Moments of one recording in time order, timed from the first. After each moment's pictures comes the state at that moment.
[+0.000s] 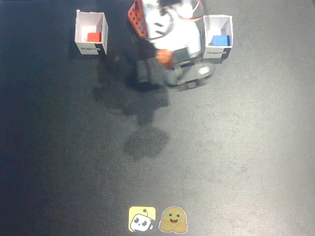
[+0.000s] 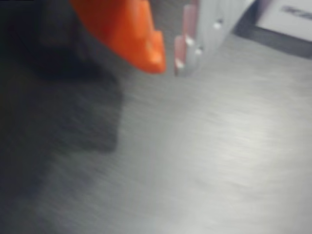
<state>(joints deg) -15.1 151.4 143.4 78.6 89.9</state>
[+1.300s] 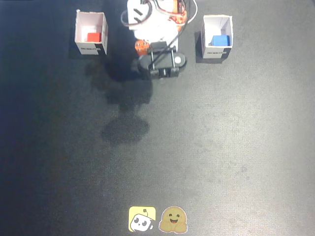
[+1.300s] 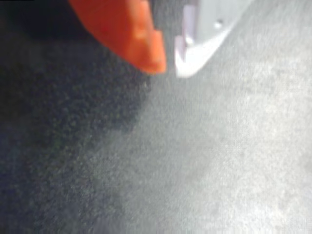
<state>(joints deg) -1.8 175.3 160.4 75.1 80.4</state>
